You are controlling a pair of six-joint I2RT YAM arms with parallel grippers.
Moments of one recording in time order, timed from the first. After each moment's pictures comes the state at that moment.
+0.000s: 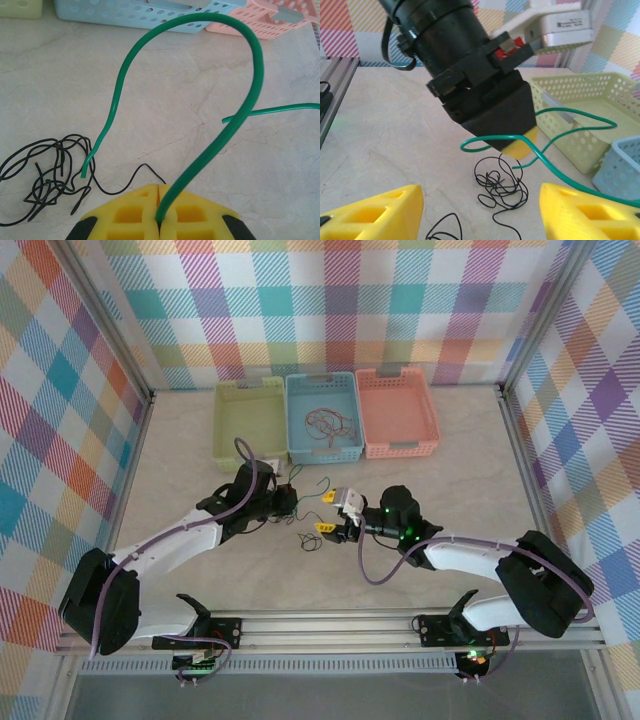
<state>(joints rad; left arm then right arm) -0.59 1.27 0.75 -0.20 0.11 -0.62 0.77 1.35 0.47 0.68 -0.49 -0.27</state>
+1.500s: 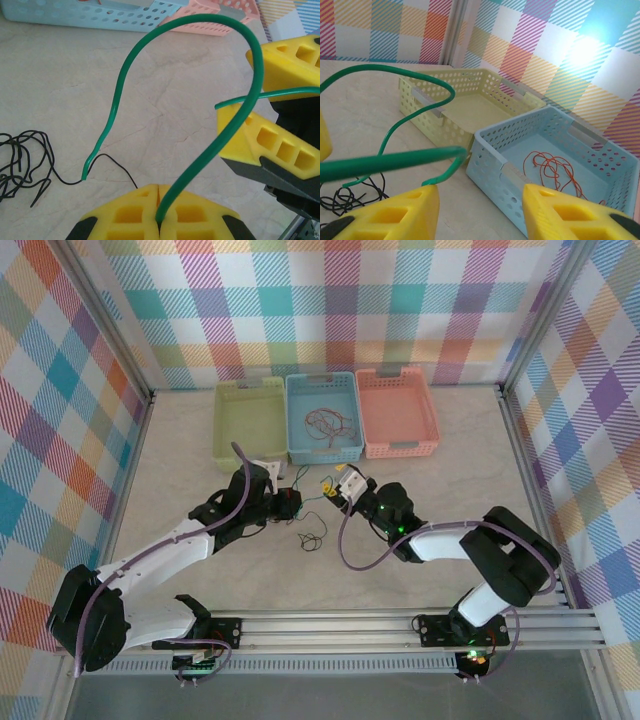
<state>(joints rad) -0.63 1.17 0.73 -0.18 0.18 -0.64 0.74 1.57 0.50 1.00 -0.06 -0.33</state>
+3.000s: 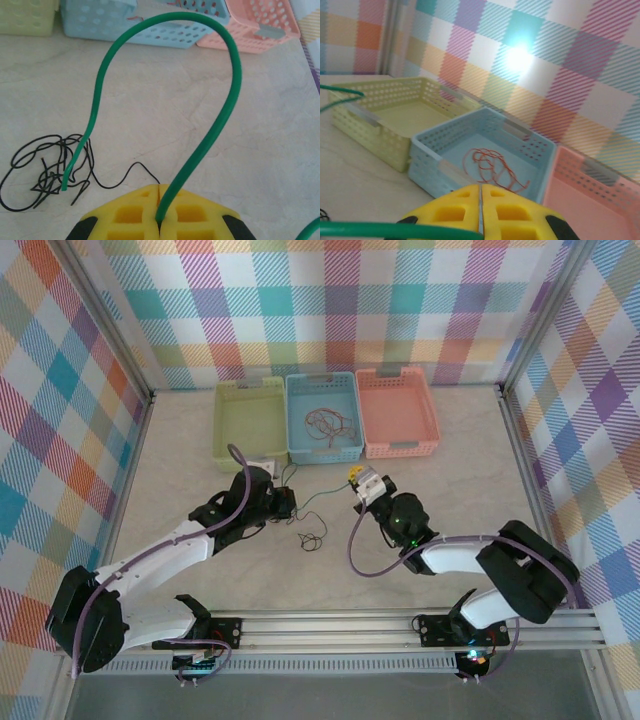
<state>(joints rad) -0.64 1.16 0.73 -0.23 -0.01 -0.66 0.75 1.43 0.38 1.11 0.22 -0.37</state>
